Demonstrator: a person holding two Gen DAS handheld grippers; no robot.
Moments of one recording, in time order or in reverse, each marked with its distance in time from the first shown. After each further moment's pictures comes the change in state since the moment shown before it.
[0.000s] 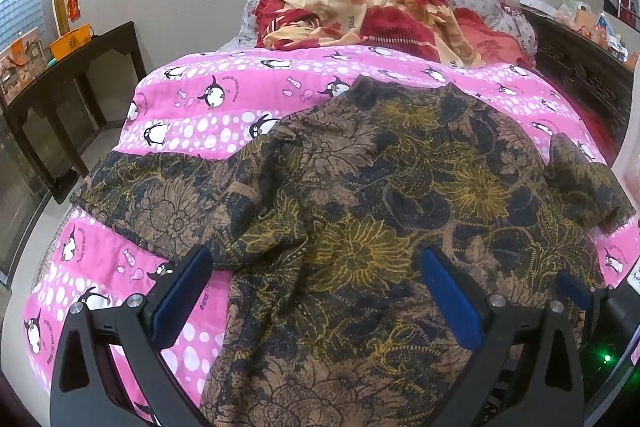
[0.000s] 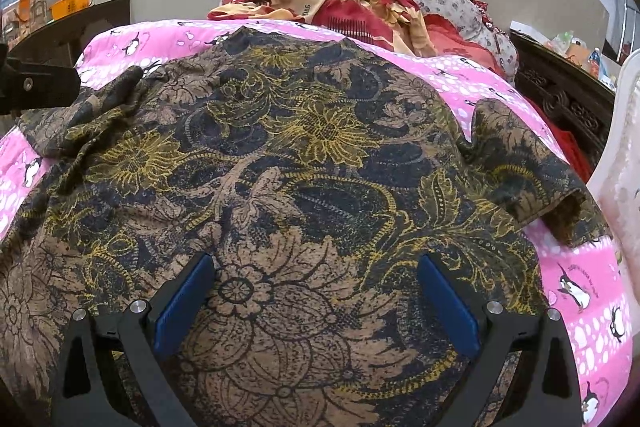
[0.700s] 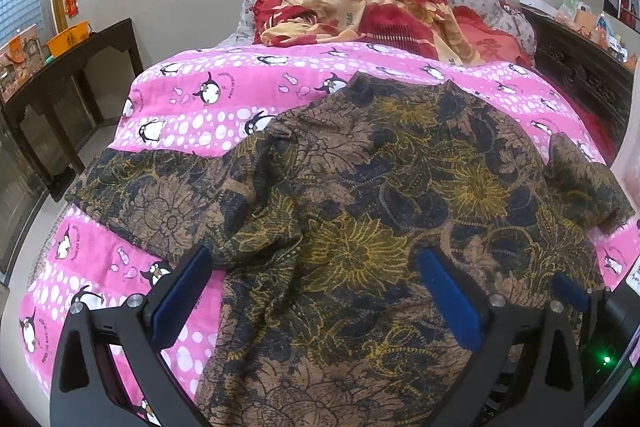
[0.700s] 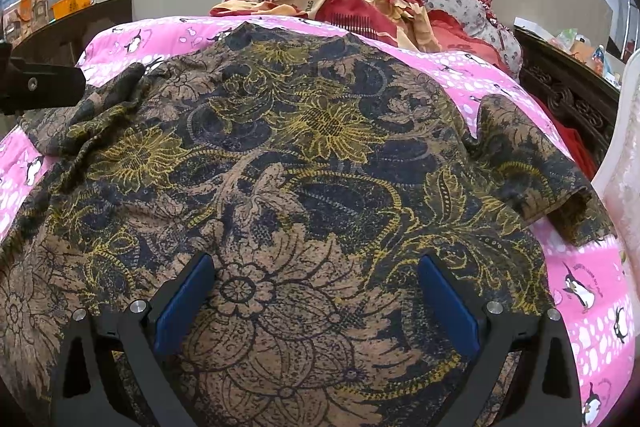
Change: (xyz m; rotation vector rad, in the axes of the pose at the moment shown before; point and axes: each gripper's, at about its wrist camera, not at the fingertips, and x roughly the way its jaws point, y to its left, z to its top) left arm 0.005 -0.003 0.000 -0.004 0.015 -0.016; right arm 0.003 0.001 0.000 0.001 0.015 0.012
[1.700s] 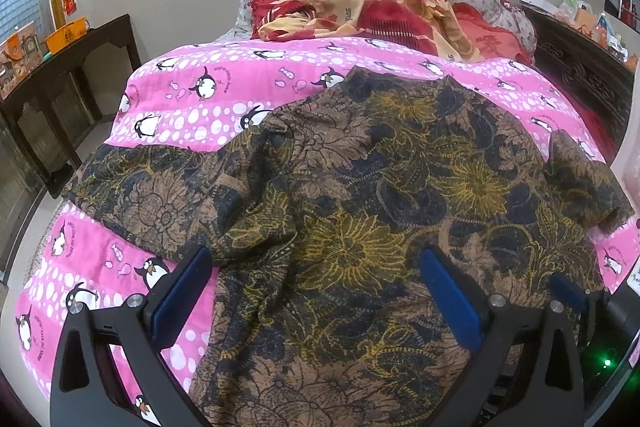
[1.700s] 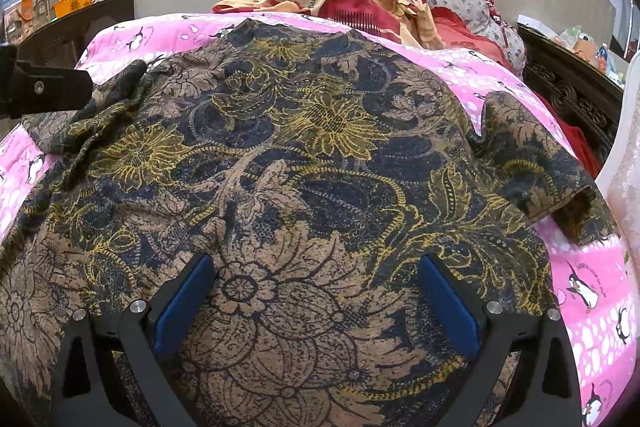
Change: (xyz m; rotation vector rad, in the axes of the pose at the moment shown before) left arm 0.004 -0.002 -0.001 -0.002 0.013 -0.001; right arm 0.002 0.002 -0.001 0.001 0.006 0.004
